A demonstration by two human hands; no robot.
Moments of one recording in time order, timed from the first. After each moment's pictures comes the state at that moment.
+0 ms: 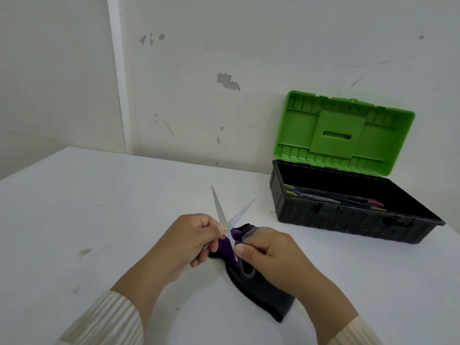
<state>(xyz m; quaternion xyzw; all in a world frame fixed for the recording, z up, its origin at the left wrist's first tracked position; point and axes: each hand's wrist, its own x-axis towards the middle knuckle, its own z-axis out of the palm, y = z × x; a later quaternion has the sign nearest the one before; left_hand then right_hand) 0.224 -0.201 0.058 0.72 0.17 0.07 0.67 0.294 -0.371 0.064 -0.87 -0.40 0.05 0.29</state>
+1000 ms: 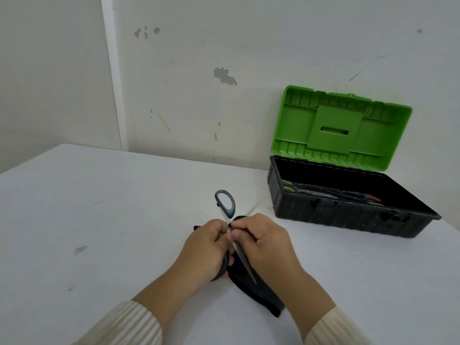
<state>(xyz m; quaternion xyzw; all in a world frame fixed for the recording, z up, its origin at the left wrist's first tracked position) 0.231 -0.239 0.040 0.73 0.18 0.09 0.65 0.299 -0.355 0.046 -0.83 -0.39 -0.13 0.37</state>
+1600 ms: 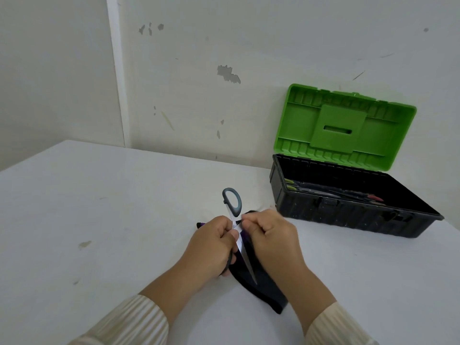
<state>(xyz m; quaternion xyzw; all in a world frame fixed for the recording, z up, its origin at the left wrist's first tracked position) 0.231 -0.242 0.040 0.75 0.17 0.09 0.64 0.296 -0.355 0.051 -0.85 -0.33 -0.11 0.39</state>
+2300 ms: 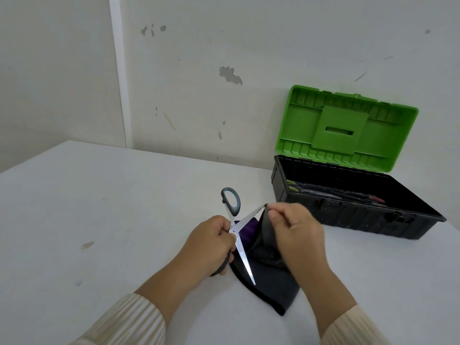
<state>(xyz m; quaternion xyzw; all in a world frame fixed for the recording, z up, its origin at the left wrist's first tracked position) 0.232 -0.228 0.041 0.75 0.19 0.07 0.62 0.313 -0.373 0.054 -0.84 -0.27 -0.20 0.42</state>
